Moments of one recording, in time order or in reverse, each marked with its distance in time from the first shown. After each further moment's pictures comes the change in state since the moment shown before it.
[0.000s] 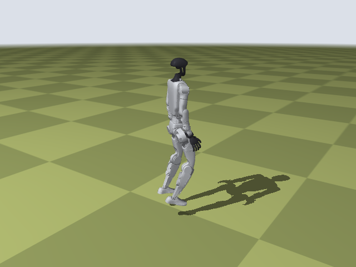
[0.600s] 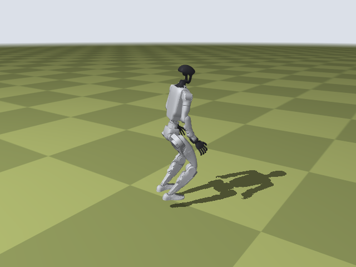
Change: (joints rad) left arm -0.110 0.070 -0.120 -0.254 0.214 -0.019 -0.031; right arm -0.131 -0.085 -0.065 -0.207 -0.019 -0.079 0.019; waist -0.018 0.039 0.084; left_leg -0.487 0.017 -0.062 0.645 -0.503 0.105; right_leg -0.414 0.005 -0.024 0.567 -0.503 -0.139
